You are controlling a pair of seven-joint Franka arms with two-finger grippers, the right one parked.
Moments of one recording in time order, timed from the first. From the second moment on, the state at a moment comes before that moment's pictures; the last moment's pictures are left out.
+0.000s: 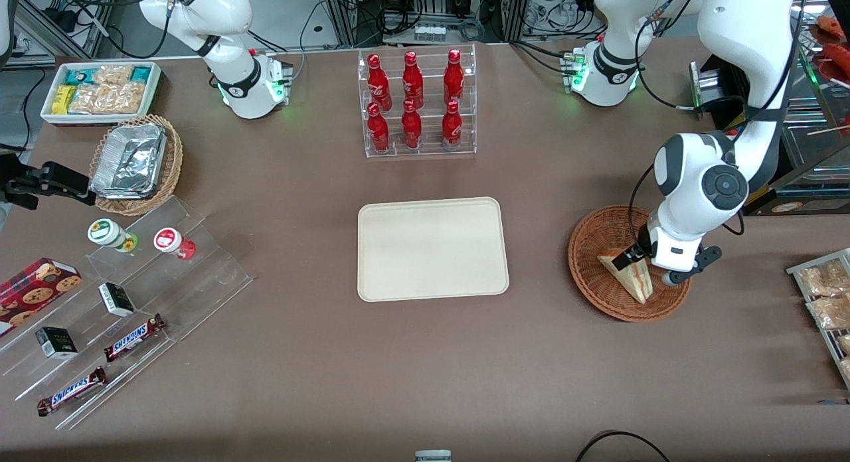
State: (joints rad) arm -0.11 0.27 0.00 -2.17 0.00 2.46 -0.62
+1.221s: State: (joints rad) arm -0.11 0.26 0.00 -2.13 0.00 2.41 -0.64
